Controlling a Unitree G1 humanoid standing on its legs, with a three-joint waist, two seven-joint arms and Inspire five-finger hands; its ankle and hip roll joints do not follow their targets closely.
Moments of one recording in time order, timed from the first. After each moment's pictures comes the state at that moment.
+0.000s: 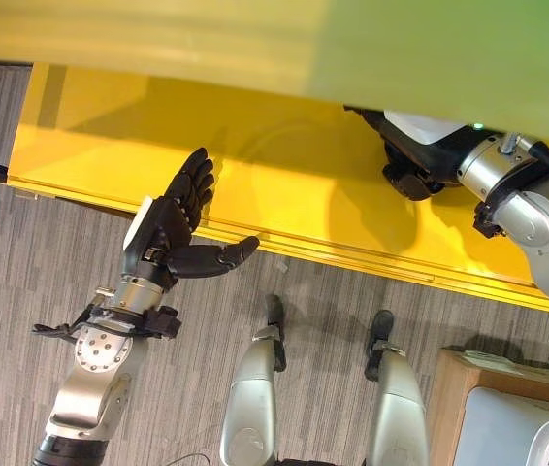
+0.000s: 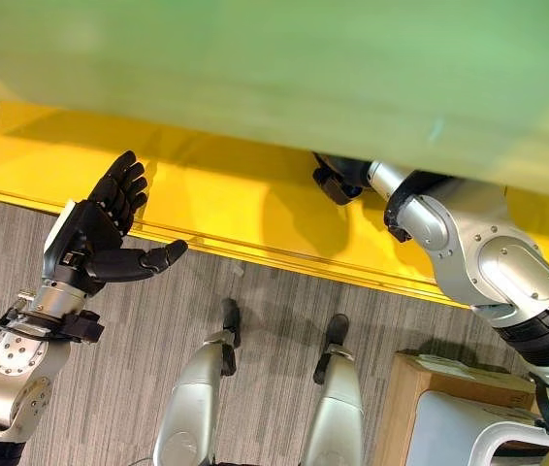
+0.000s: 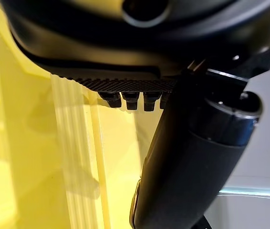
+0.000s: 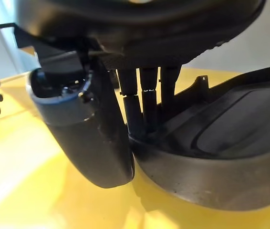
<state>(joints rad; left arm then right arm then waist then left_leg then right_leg) -0.01 0.61 0.03 -0.28 -0.51 -0.06 -0.06 -0.86 -1.11 0.50 -0.35 -0.58 0.28 0.34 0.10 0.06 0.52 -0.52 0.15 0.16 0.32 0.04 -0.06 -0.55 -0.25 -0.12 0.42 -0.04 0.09</state>
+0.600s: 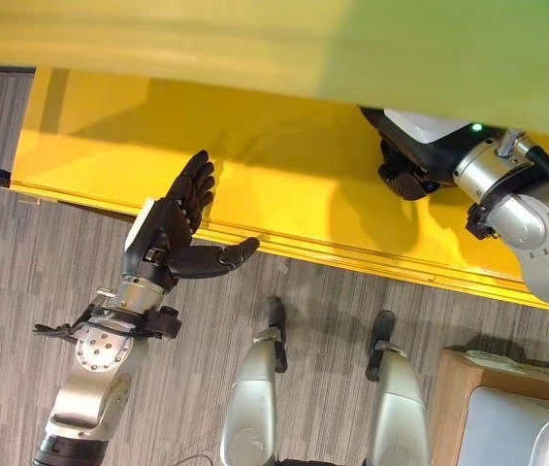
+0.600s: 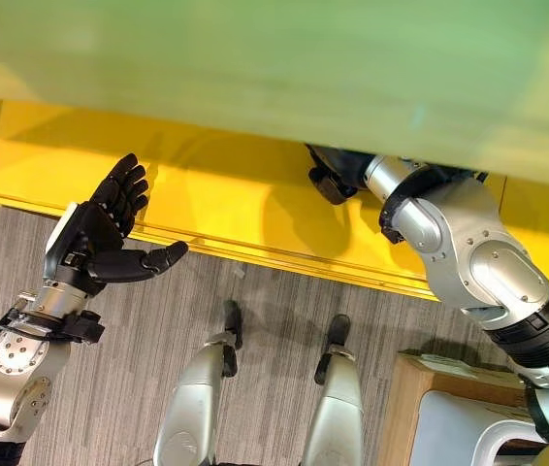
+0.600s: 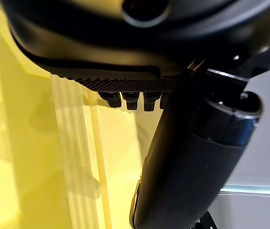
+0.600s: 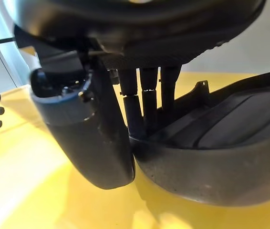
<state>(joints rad) -0.01 0.61 0.02 -0.28 -0.51 -0.04 -0.06 -0.84 -1.07 0.49 -0.35 -0.58 0.28 0.31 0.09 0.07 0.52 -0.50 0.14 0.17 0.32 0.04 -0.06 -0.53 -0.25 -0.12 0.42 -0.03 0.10</state>
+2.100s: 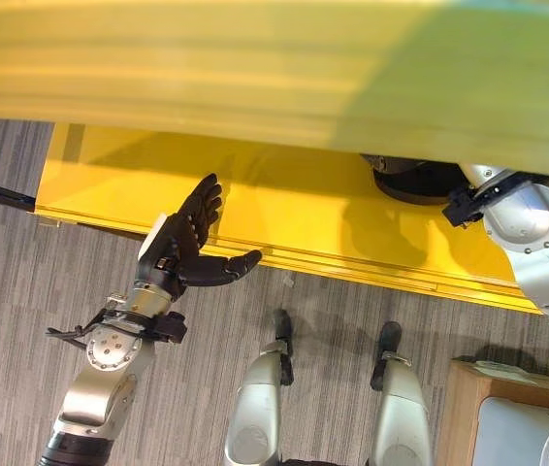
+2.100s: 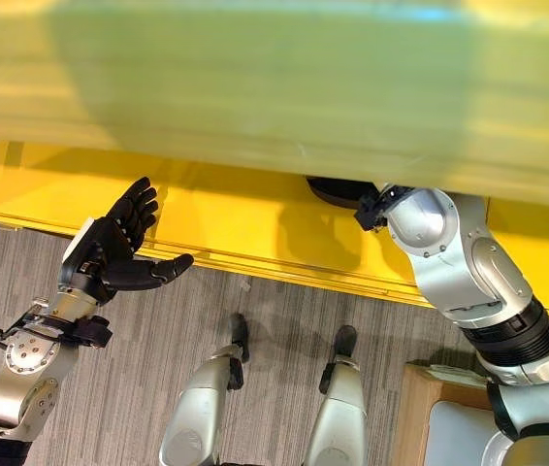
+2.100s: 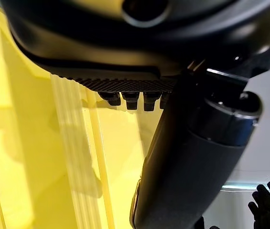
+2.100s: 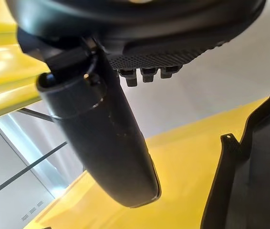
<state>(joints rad) -0.02 0.60 -0.01 -0.22 -0.50 0.00 -0.07 -0.80 -0.92 0.34 -0.36 -0.29 0.29 0.05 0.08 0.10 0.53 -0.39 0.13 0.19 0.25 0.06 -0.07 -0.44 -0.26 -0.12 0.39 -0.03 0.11</state>
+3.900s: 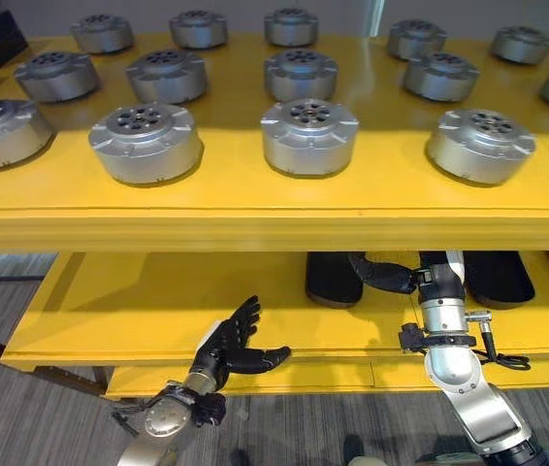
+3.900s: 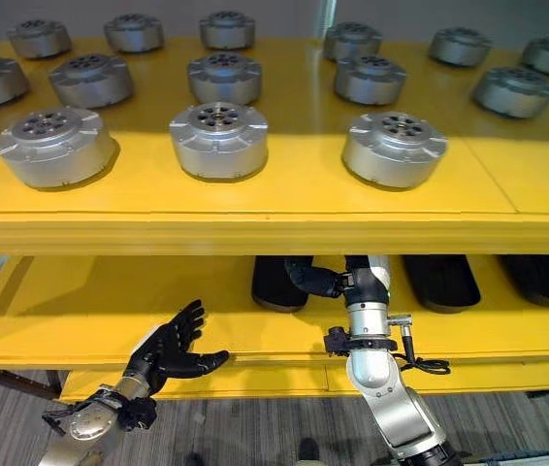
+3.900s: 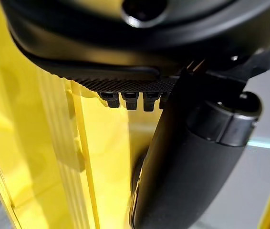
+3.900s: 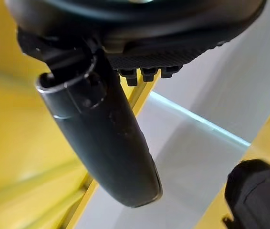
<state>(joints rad) 0.21 0.41 -0.24 -0.04 -0.46 0.06 -0.05 0.00 -0.47 0.27 -0.30 -0.11 -0.02 -0.47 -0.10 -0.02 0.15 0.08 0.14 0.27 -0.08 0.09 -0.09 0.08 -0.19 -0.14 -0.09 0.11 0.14</state>
